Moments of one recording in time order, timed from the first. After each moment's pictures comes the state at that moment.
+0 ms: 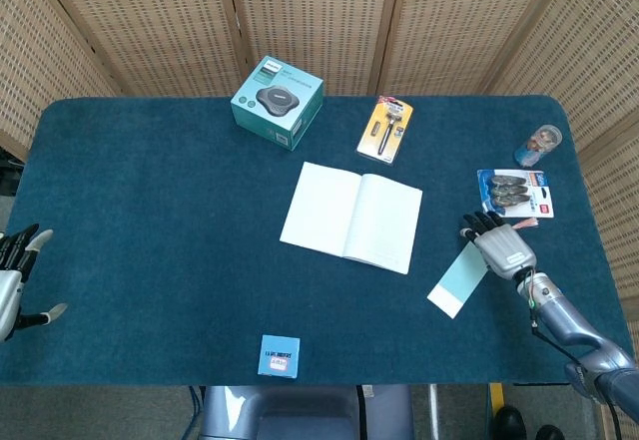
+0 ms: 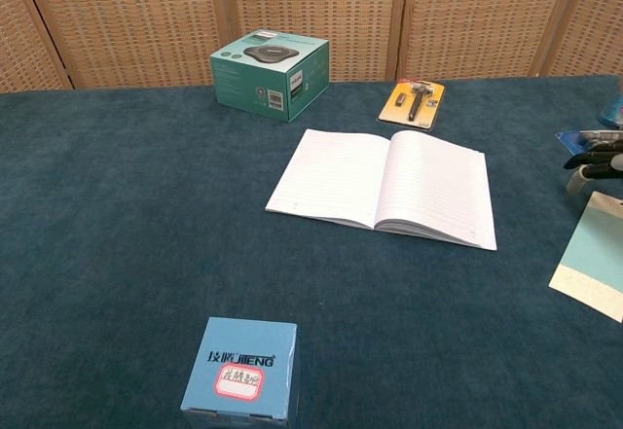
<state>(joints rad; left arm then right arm) -0.12 -1.02 -0.05 -1.71 1.42 1.39 -0.02 0.59 -1.45 -0.03 -0.85 -1.61 0.87 0.14</state>
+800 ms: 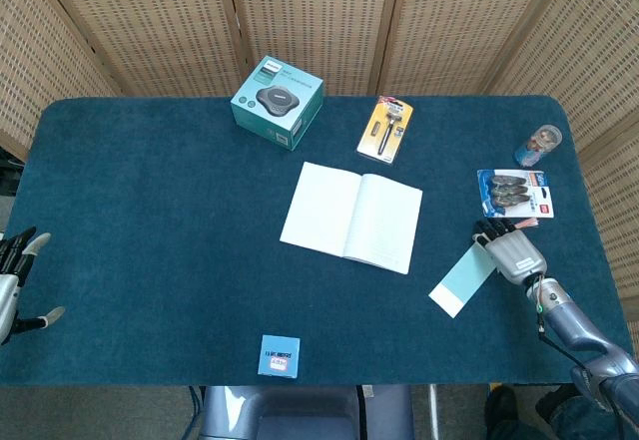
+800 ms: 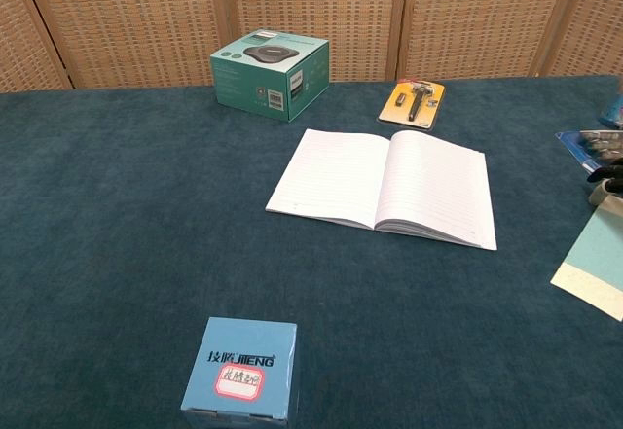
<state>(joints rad) -0.11 -1.02 -0.04 -1.69 1.44 1.40 -0.04 0.57 -1.46 -0.07 -0.79 -1.57 0.84 0.08</state>
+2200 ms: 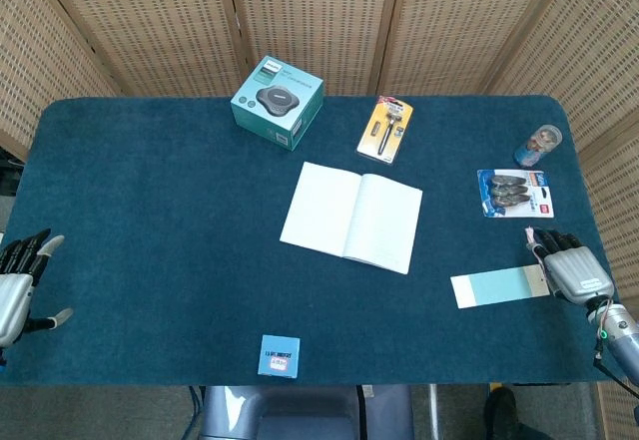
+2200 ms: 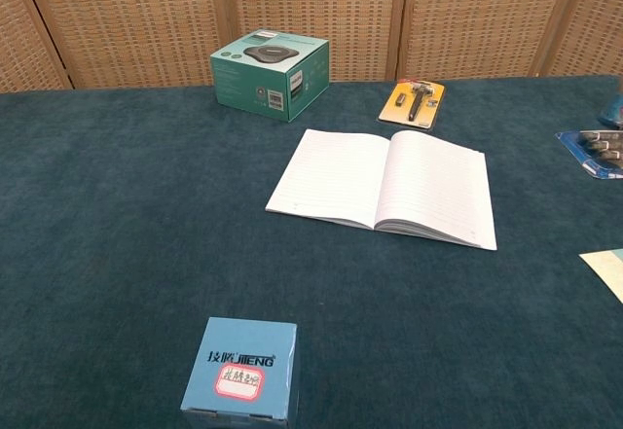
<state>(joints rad) -0.13 -1.02 -0.03 -1.71 1.43 1.36 0.01 0.43 -1.27 -0.09 -0.90 -1.55 1.00 0.22</state>
